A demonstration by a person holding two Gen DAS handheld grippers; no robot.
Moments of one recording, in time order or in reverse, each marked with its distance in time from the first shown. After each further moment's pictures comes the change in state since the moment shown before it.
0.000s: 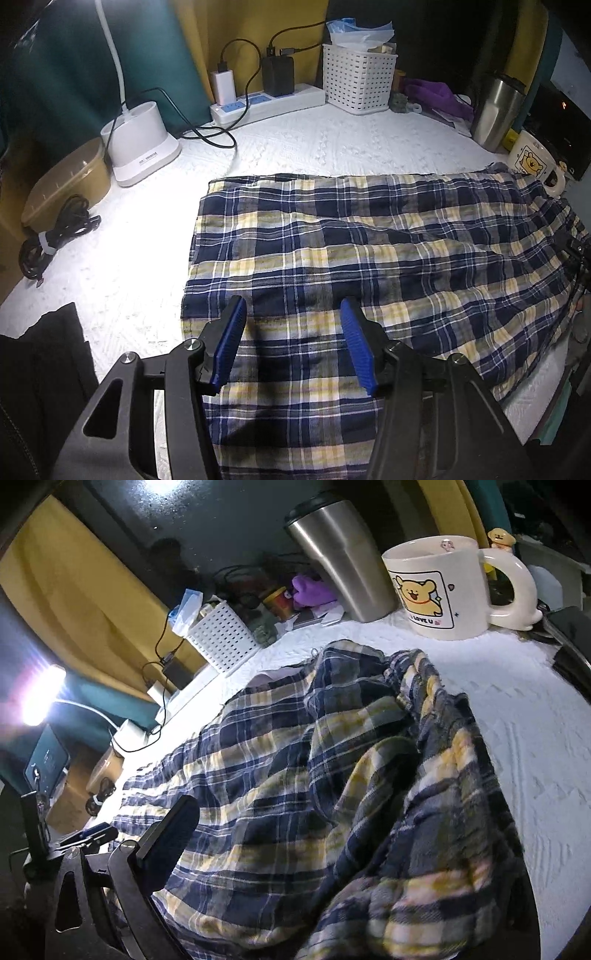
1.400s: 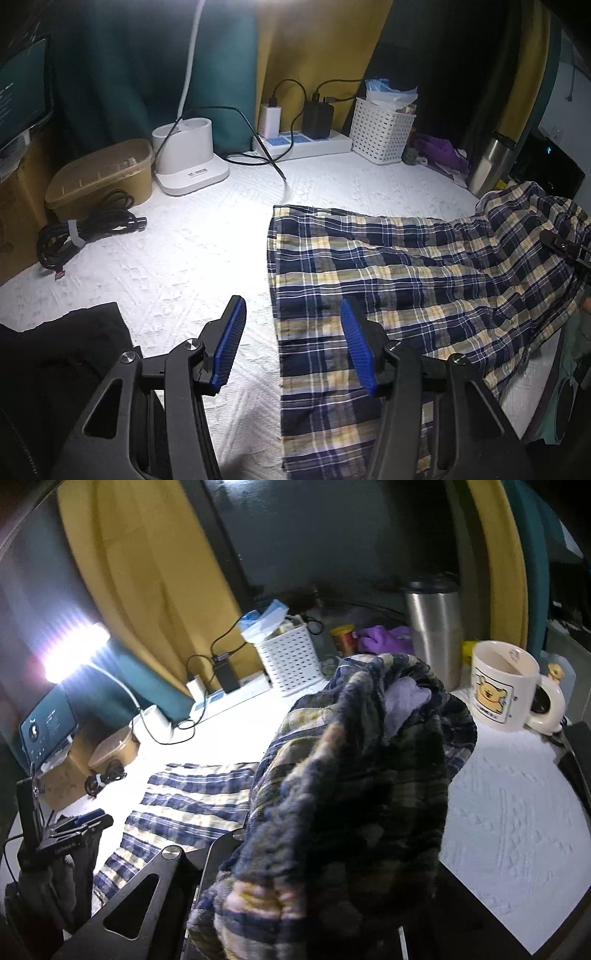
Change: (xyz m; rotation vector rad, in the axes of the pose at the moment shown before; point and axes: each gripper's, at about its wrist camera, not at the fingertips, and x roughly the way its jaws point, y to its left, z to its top) left arm -0.036 0.079 -0.024 -0.079 -0.179 -0.100; right arm -0.023 0.127 0.000 -0.240 -0.069 -0.086
